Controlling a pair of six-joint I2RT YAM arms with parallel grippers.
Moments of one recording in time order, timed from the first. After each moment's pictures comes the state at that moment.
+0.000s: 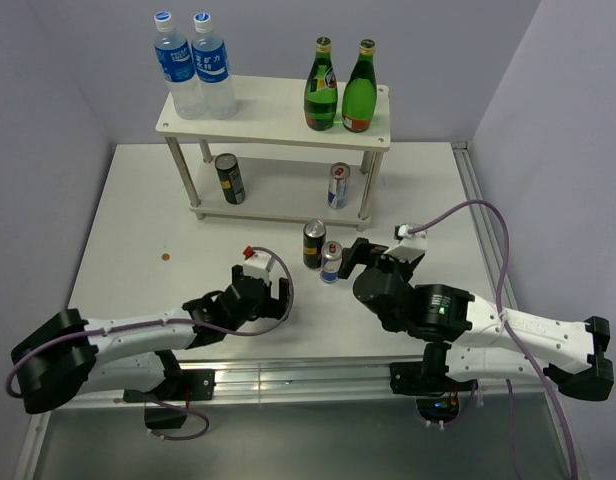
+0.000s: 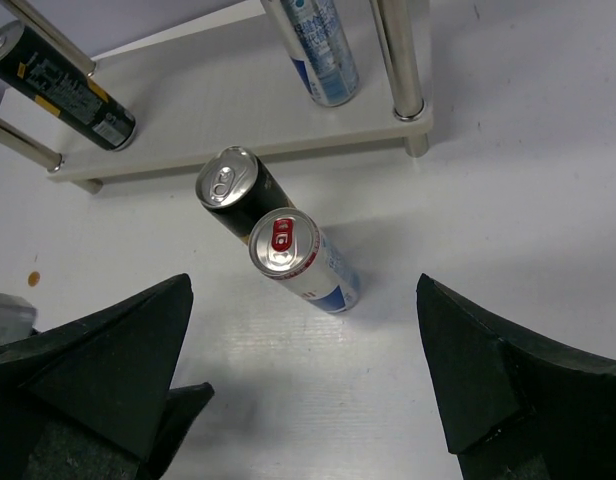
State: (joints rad) left arm -1.02 1.11 0.45 0.11 -0.37 -0.54; right arm 1.23 0.87 0.85 -0.64 1.08 0.96
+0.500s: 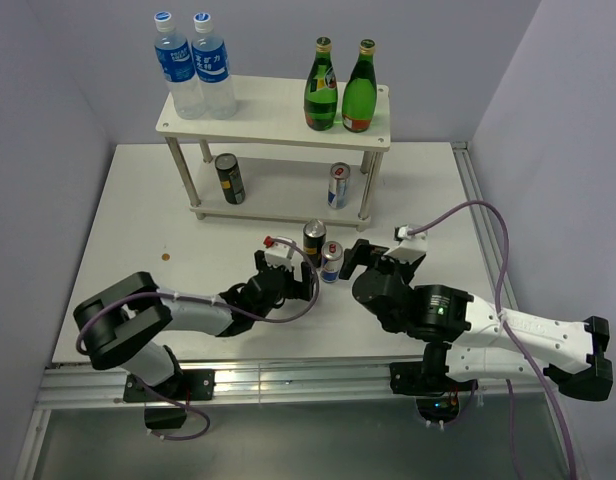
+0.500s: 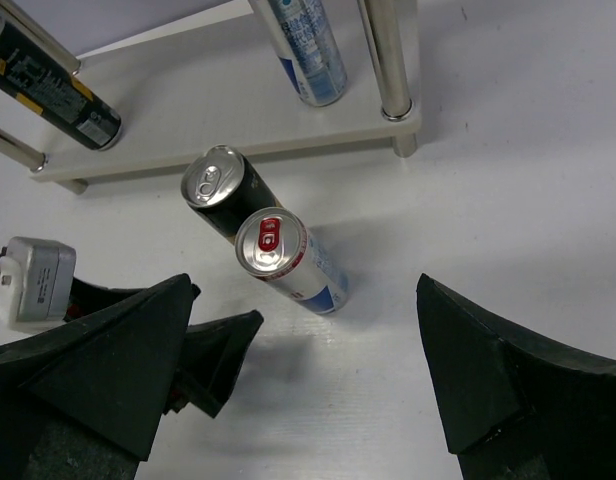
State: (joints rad) left arm -1.02 1.51 0.48 0.64 -0.45 -0.47; right arm 1.23 0.86 0.84 -0.66 1.09 0.96
